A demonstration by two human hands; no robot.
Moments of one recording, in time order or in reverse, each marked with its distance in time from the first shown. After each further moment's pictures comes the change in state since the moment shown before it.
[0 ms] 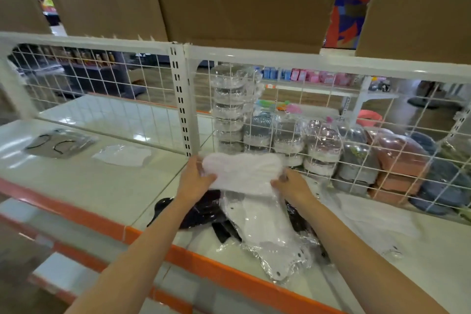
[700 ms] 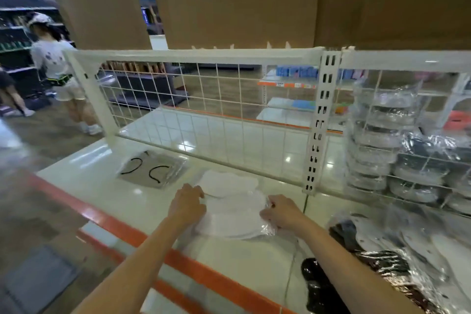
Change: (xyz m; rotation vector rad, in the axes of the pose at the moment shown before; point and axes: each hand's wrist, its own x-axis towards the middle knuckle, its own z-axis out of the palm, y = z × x) left_hand 0.156 -0.212 -0.271 0.801 -0.191 -0.206; right_hand 0.116 -0.175 0.315 -0.132 -0.352 0.038
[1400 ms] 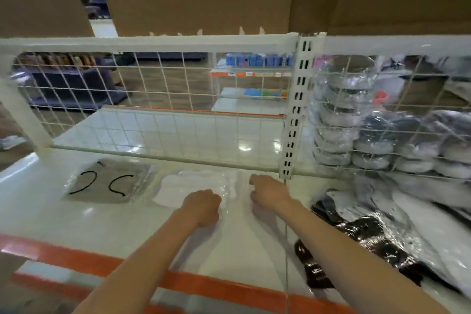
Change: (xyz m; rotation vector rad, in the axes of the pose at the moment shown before) left_hand 0.014 0.060 0.012 0.489 -0.281 0.556; right_hand 0.017 -0.007 -0.002 -0.577 0.226 0.066
